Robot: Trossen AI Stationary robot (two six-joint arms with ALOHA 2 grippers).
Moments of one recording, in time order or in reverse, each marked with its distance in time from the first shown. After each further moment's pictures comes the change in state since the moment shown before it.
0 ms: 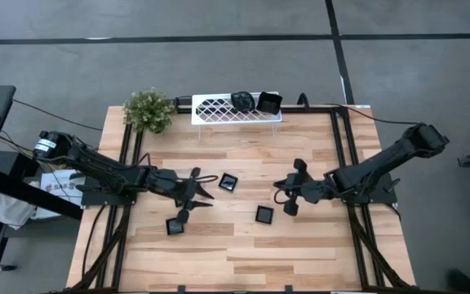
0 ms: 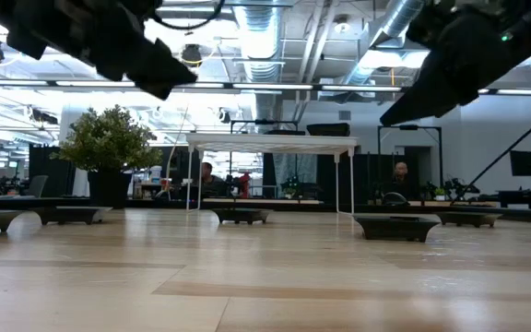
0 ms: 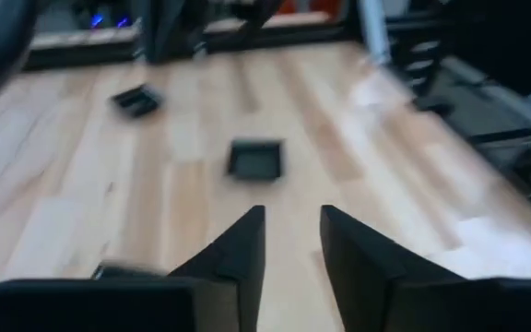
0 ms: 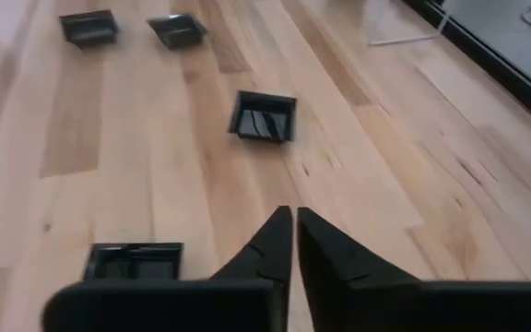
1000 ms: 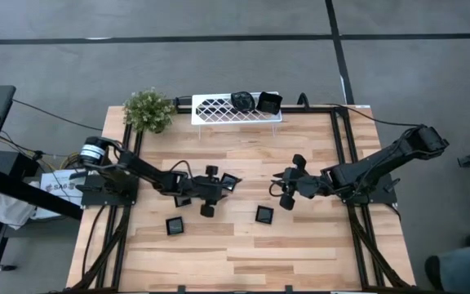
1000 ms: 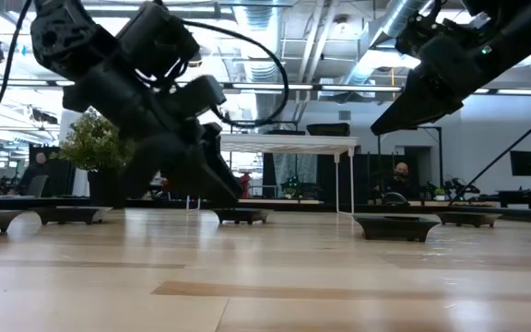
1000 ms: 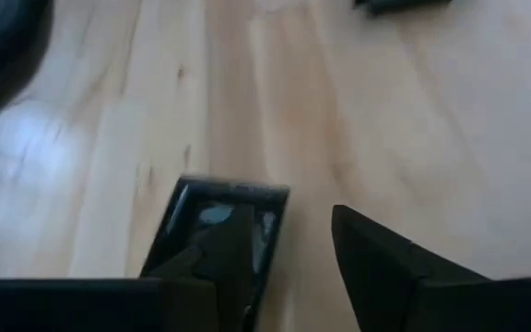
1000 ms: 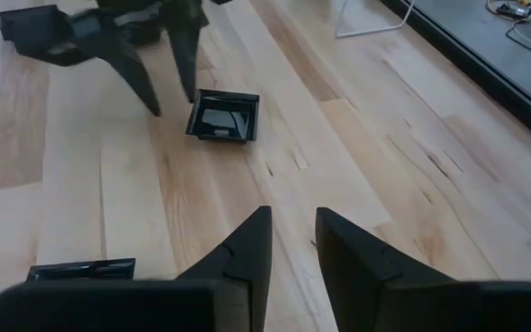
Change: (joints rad) left arm 0.086 0.519 0.153 0.081 -0.232 0.258; right arm -0.071 0.029 0.001 0.016 0.001 -0.011
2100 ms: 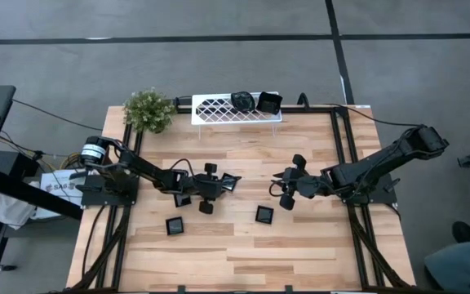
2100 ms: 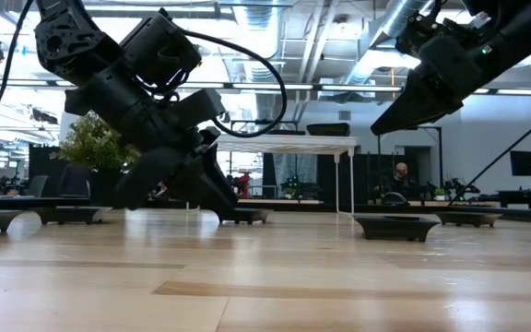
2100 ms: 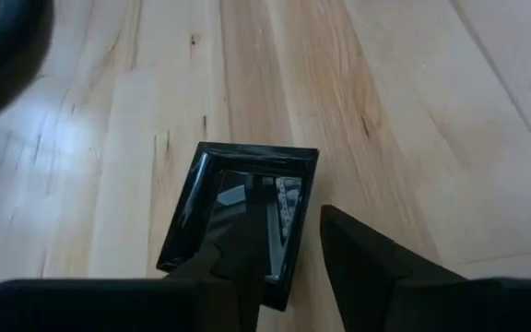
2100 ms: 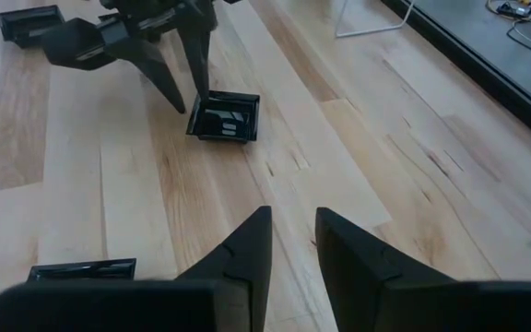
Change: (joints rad) left arm 0.027 0.006 -0.006 -0.036 -0.020 0.052; right arm 0.000 0.000 0.000 0.000 0.000 0.002
